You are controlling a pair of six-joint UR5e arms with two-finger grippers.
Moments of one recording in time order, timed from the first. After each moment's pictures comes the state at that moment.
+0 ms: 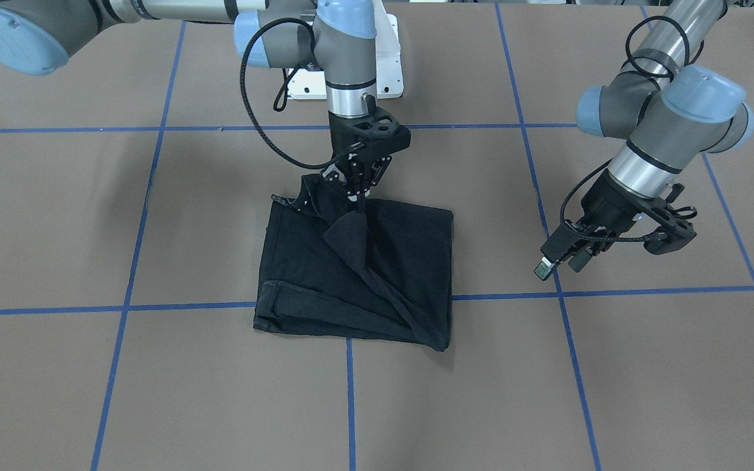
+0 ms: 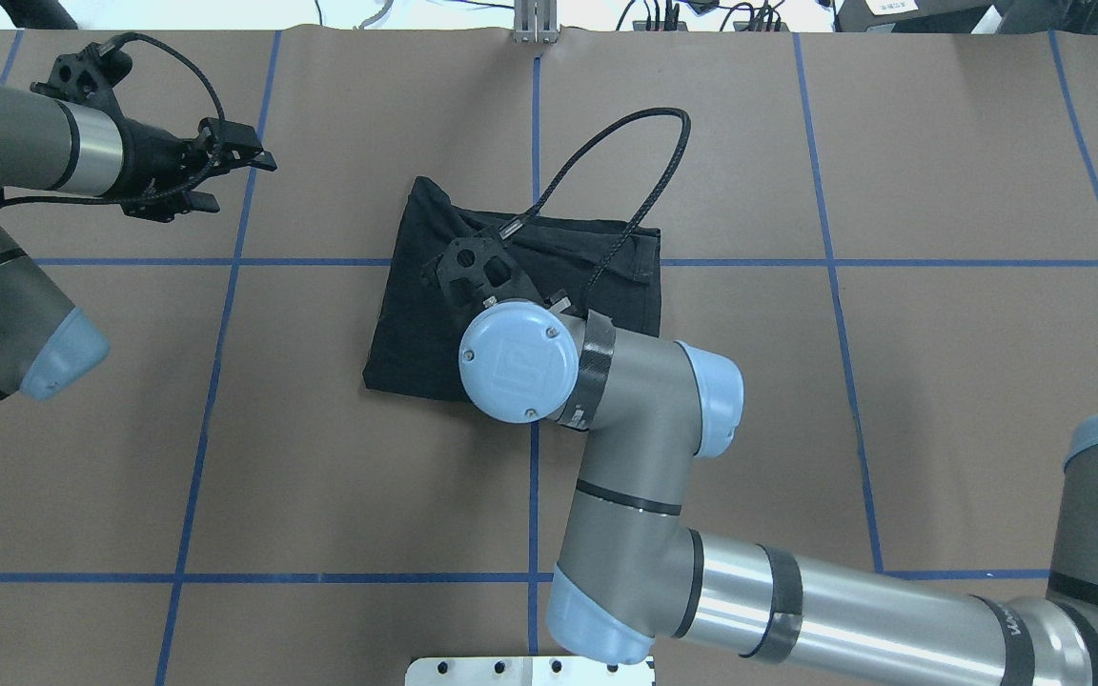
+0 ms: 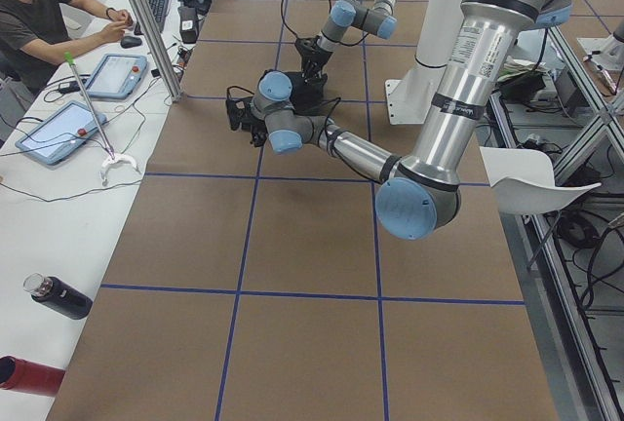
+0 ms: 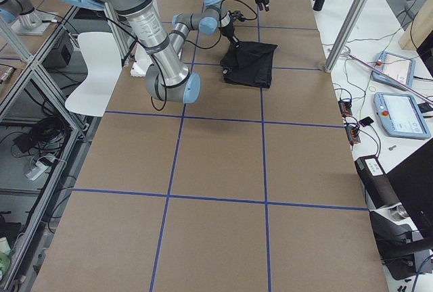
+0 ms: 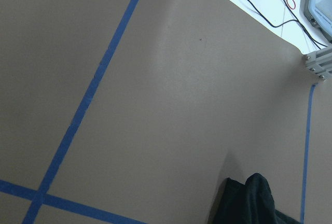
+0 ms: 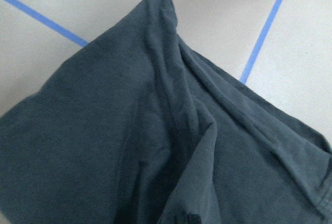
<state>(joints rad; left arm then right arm) -0.92 -1.91 -1.59 -2.38 -1.99 -1.53 0.39 -0.76 1.61 -1.52 1.38 0.76</state>
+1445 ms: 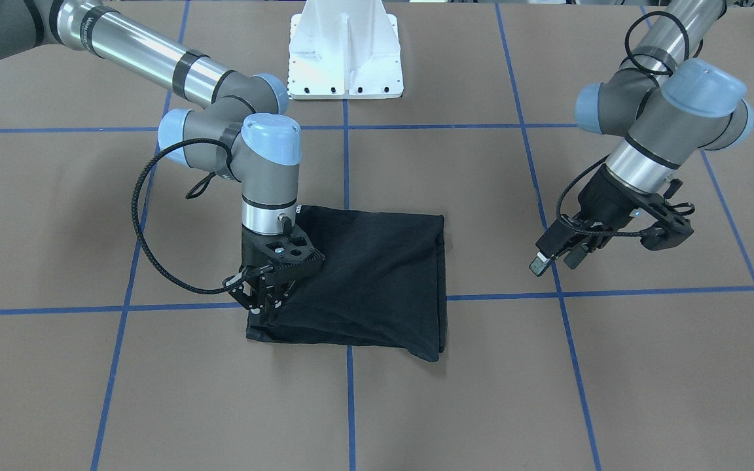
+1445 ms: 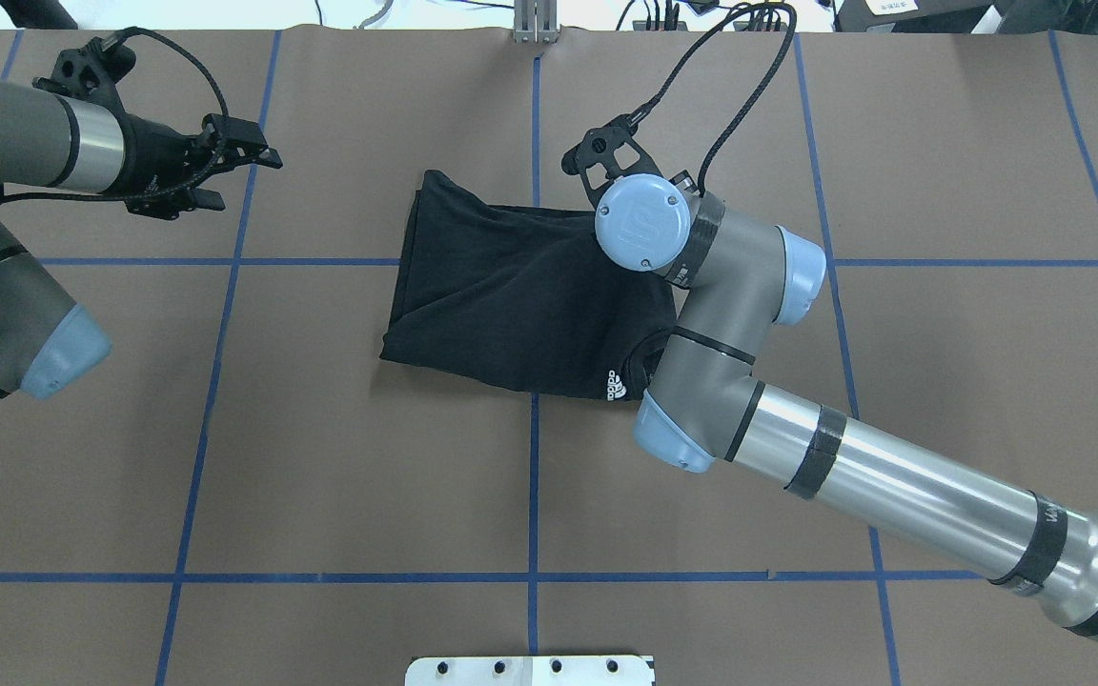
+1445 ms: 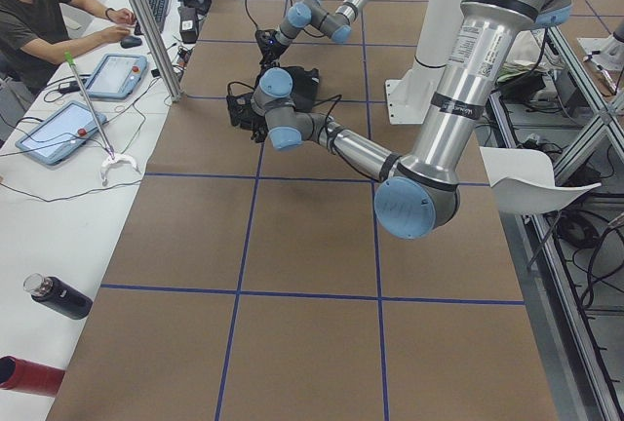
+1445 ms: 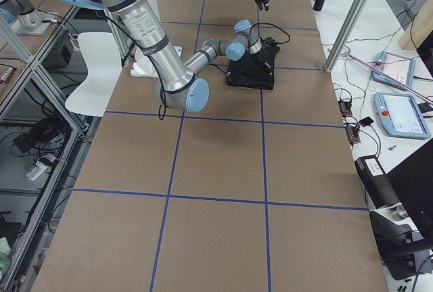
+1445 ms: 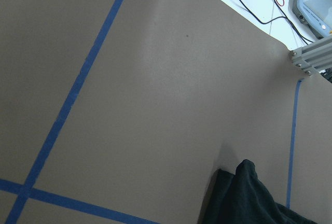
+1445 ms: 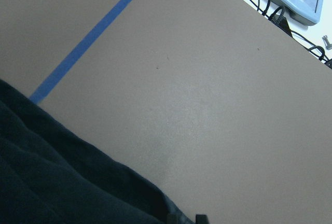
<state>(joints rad) -0.92 -1.92 -1.61 -2.38 -2.01 -1.54 0.59 -0.81 1.36 -1.33 1.36 0.60</state>
